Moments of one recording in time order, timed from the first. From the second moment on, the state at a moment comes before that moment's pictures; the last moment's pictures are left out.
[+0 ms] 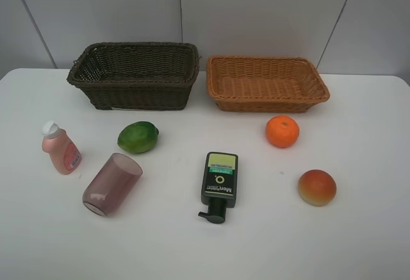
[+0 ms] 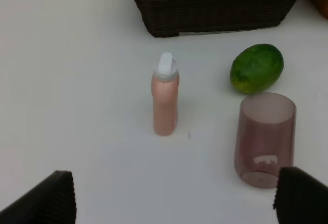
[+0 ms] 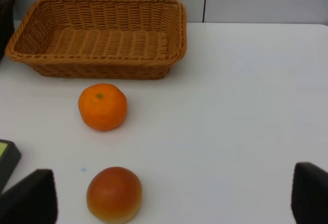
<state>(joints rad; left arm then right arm) -0.09 -0.01 -0.51 0.02 1.06 -0.04 -0.01 0.00 -0.53 -0.01 1.06 -0.02</state>
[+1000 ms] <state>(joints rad) -0.09 -0.01 -0.51 0.02 1.06 -0.04 -0.01 0.00 -0.53 -0.01 1.06 -0.02</state>
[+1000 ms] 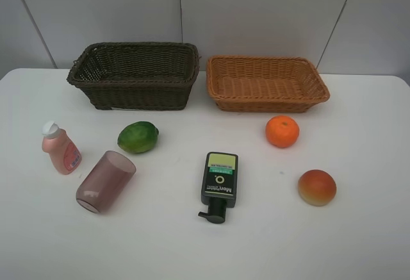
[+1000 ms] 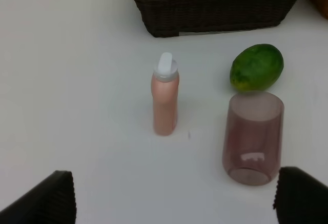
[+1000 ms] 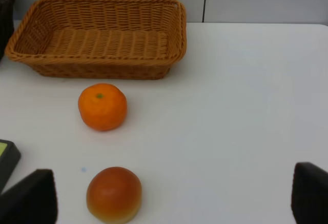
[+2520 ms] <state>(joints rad) -0.09 -0.01 -0.51 0.02 1.06 -0.04 -0.01 0.53 -0.57 -0.01 1.02 -0.02</state>
